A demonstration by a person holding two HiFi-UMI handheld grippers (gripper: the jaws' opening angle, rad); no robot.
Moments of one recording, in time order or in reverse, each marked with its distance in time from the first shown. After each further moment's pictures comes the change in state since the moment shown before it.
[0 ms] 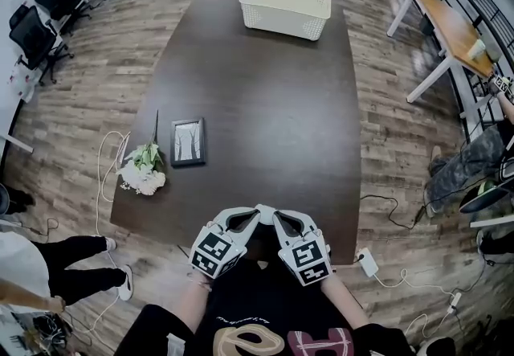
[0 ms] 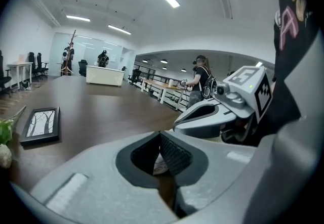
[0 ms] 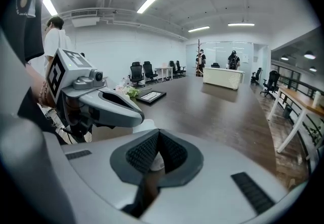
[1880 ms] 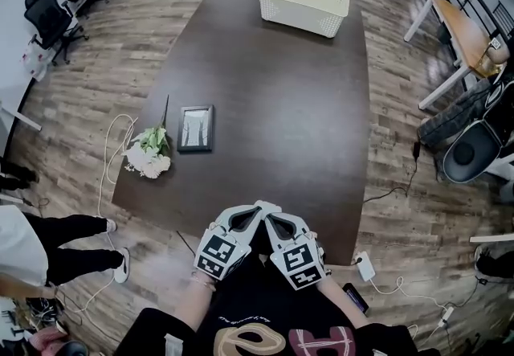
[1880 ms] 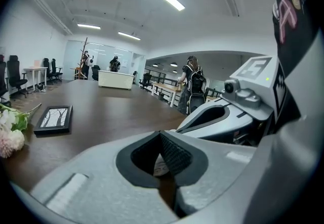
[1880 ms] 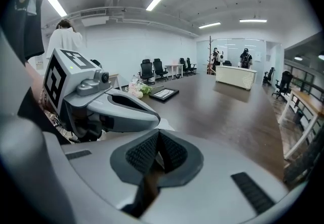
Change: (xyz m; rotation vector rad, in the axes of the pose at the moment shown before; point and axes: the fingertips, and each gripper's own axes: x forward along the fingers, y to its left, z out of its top) left arm -0.005 -0.011 -0.005 -0.020 -0.047 0.143; right arm -0.005 0.032 -0.004 -0.069 0.031 0.100
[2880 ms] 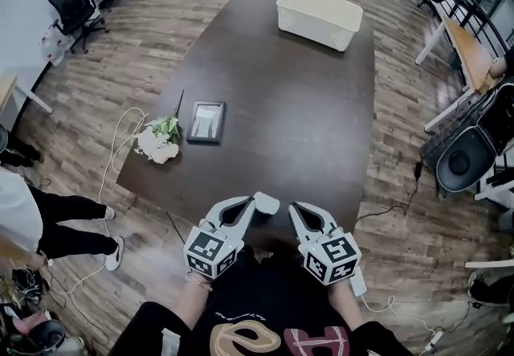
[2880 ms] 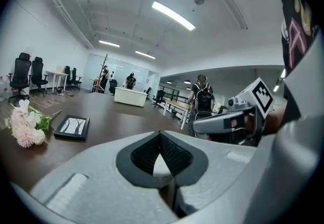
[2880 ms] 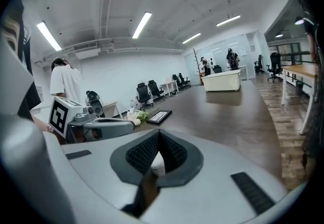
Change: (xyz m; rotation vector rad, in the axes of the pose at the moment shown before) left arm -0.041 -0.009 0.048 -0.099 -0.207 0.164; right arm -0.073 -0.046 0.034 0.223 -0.244 0.048
